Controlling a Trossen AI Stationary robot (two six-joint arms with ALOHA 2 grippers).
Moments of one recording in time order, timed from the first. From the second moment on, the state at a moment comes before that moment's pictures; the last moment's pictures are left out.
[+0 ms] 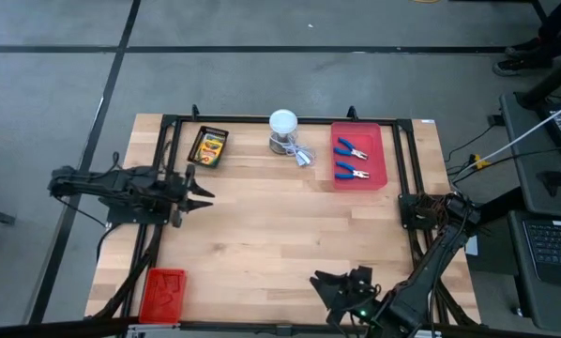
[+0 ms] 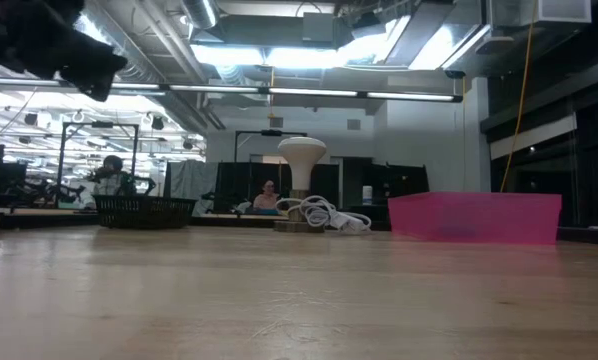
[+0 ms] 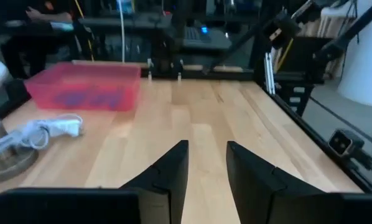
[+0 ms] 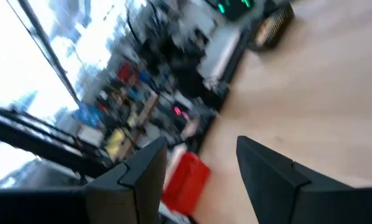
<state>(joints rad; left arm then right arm) -0.10 0.14 0.21 -0.21 -0.01 -0.09 0.97 1.96 1.64 -0.76 1.39 2.06</state>
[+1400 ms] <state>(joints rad) -0.09 0.15 0.09 -0.16 -1.44 -1.42 0.26 1.93 1.58 -0.27 -0.11 0.29</state>
